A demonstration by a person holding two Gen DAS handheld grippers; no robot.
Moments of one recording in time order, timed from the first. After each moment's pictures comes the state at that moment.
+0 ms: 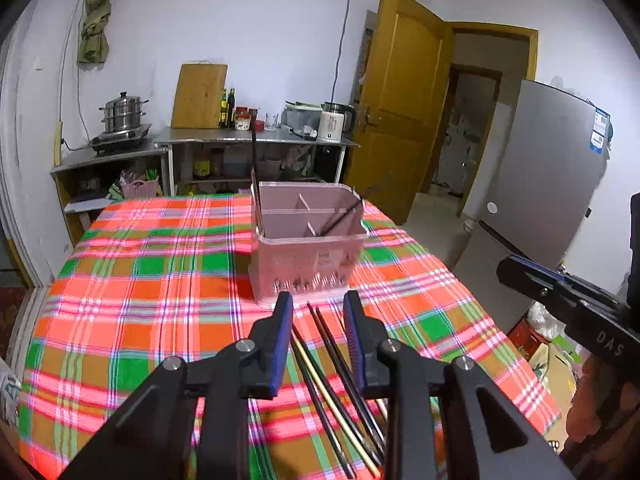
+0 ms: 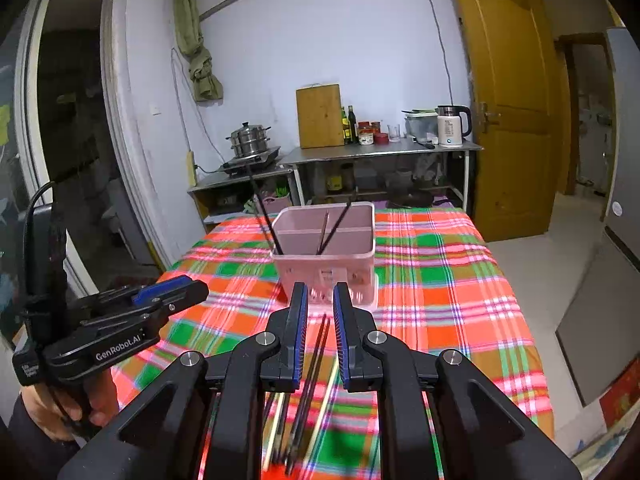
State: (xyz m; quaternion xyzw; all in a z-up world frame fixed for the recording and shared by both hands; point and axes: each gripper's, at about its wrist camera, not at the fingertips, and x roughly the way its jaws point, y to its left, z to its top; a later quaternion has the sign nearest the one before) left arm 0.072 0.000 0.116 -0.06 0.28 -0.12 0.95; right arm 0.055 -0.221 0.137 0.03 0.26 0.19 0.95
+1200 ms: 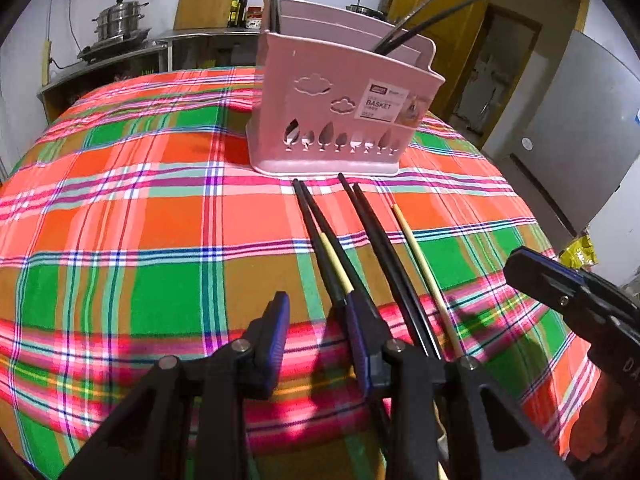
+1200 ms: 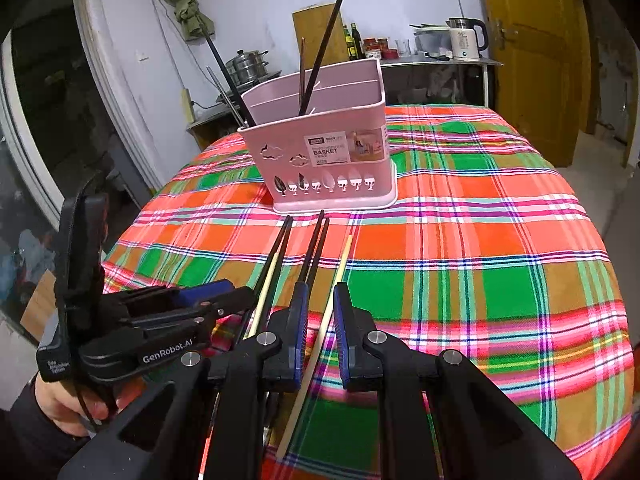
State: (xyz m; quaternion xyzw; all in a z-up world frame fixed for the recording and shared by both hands) left arm 0.139 -0.019 -0.020 -0.07 0.43 -0.10 0.89; right arm 0.116 -0.209 0.017 0.04 0.38 0.22 0.90
